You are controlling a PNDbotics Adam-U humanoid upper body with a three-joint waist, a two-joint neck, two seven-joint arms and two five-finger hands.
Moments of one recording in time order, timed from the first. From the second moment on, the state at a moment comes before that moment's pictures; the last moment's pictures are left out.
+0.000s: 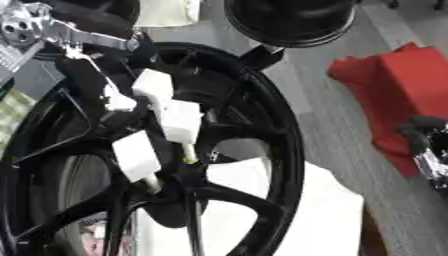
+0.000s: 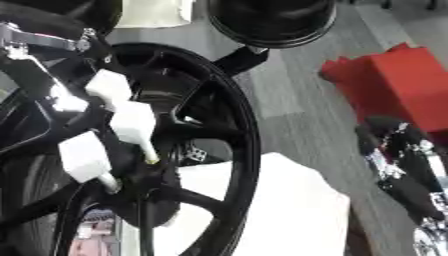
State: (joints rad) left arm -1.17 0.70 -0.56 -1.41 -0.30 -0.24 -0.88; right arm 0.02 -0.32 -0.12 -1.98 -0.14 -0.12 0.04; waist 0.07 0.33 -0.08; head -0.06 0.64
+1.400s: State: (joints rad) left arm -1.19 0.77 -0.34 -1.53 -0.10 -0.10 -0.88; right arm 0.02 -0.32 -0.13 -1.98 -0.15 -0.13 0.02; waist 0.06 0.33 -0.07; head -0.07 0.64
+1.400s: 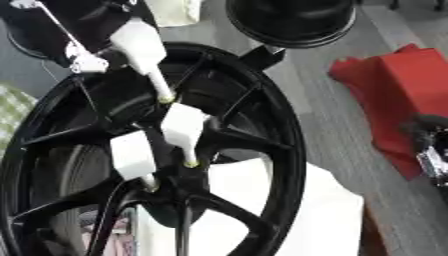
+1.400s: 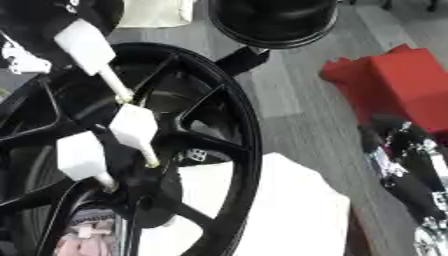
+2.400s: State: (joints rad) left arm -0.63 1.07 0.13 -1.53 -0.02 -0.05 -0.54; right arm 0.03 -0.32 -0.15 -1.98 -0.15 -0.15 -0.01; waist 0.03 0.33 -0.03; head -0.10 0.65
